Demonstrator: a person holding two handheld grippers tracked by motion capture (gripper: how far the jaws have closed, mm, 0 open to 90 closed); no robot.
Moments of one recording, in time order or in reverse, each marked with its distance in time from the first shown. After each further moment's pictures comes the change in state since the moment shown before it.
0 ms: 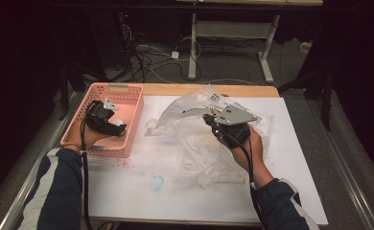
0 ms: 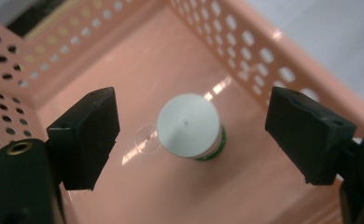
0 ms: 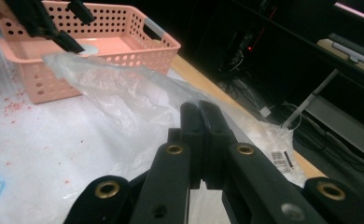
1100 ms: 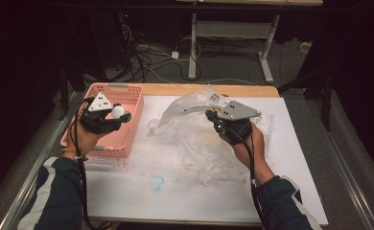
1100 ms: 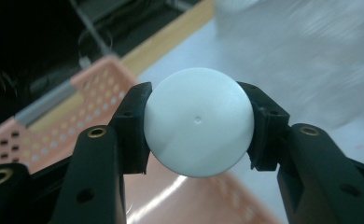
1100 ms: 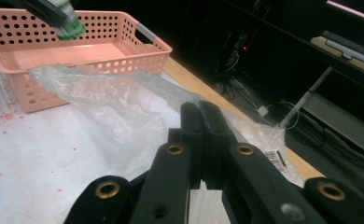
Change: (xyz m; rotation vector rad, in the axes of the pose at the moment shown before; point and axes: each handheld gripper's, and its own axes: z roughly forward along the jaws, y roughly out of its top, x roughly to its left) left arm -0.030 0.006 -0.069 -0.370 -0.071 0.042; right arm -0.009 0.004 0.000 -0.009 -0.017 0.032
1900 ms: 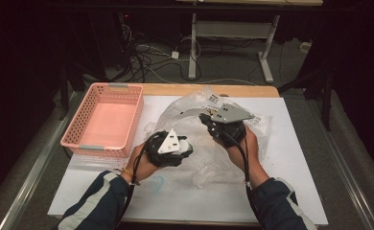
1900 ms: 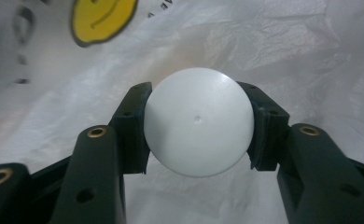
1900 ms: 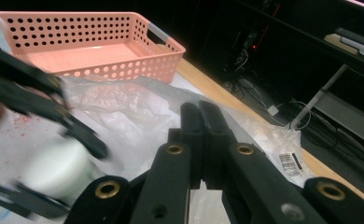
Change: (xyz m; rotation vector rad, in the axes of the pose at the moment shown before) left arm -0.156 0.027 0.080 -0.057 -0.296 0.264; right arm 0.014 0.001 0.006 0.002 0.036 0.015
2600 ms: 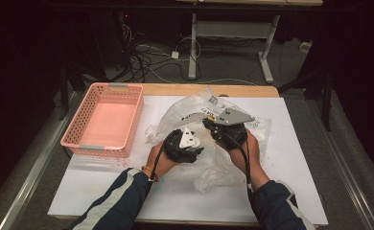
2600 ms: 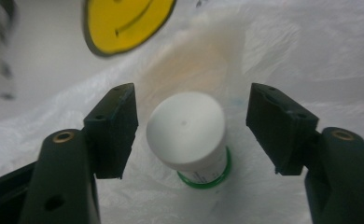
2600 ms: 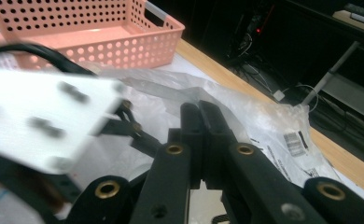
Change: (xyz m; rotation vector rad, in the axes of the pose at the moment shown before) left arm -0.002 -0.002 0.058 0.007 0.093 -0.064; right arm -0.006 -0.023 0.008 0.051 0.006 0.042
